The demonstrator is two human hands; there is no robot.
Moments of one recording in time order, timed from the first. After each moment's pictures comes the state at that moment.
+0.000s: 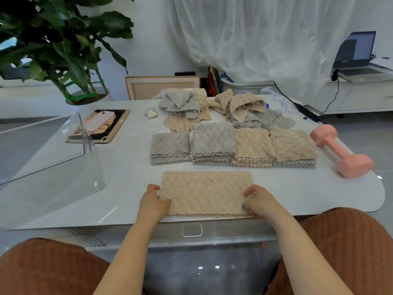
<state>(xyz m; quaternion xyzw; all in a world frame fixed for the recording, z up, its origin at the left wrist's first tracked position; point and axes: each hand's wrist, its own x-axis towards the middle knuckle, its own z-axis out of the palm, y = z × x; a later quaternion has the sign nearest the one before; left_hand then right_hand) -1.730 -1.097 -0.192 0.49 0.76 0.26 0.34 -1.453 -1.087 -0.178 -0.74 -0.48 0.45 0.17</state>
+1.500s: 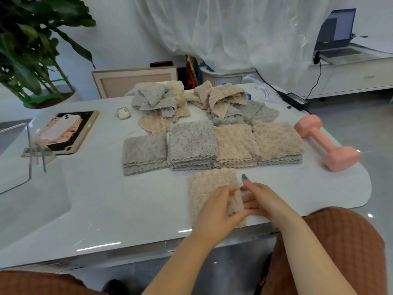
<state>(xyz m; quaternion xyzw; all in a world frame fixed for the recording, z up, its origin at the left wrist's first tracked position) -1.564 -1.083 -0.193 0.76 0.48 0.27 0.34 -1.408 -1.061 -0.178 -0.67 -0.32 0.60 0.31</state>
